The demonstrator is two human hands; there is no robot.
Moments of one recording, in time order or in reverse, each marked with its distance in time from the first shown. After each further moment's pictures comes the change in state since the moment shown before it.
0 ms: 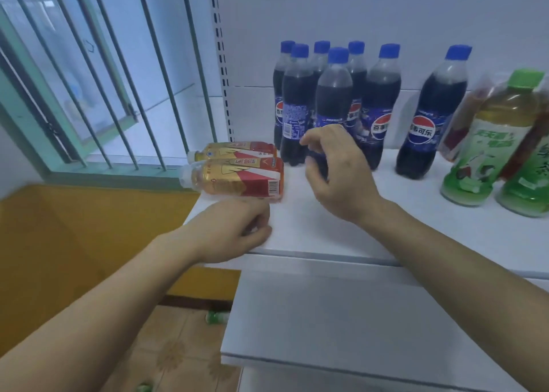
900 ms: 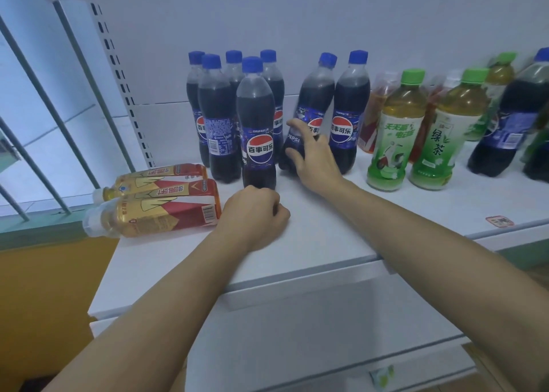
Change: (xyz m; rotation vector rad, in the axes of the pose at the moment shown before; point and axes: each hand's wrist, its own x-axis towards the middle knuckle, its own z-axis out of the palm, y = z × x) left_hand 0.136 0.049 0.058 0.042 0.200 -0.018; right_hand 0.007 0.120 -0.002 -0.127 -0.039 0.645
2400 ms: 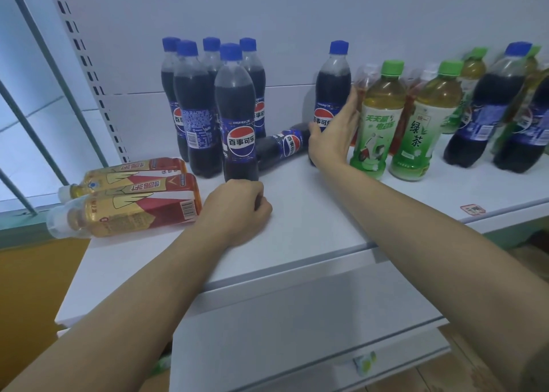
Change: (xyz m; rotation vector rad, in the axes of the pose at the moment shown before) left_hand 0.000 -0.007 0.001 -0.085 0.010 0.074; right_hand 0.016 0.008 -0.035 0.166 0.542 0.301
